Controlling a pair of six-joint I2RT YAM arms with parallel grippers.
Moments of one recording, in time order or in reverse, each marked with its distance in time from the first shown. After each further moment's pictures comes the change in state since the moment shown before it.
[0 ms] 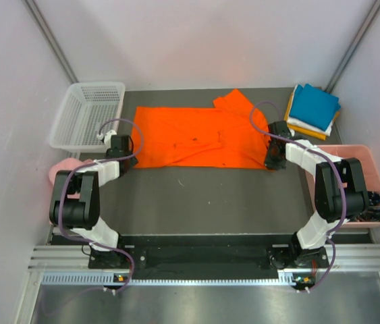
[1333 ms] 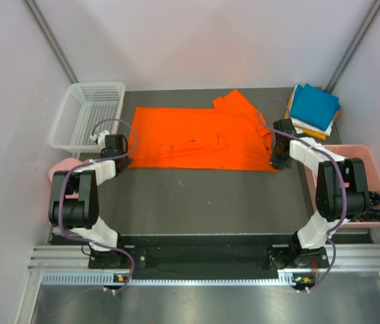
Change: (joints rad) left arm 0.063 0.009 0.006 0.002 0.009 -0.014; right arm -0.046 0.003 0.032 -0.063 0.055 0.050
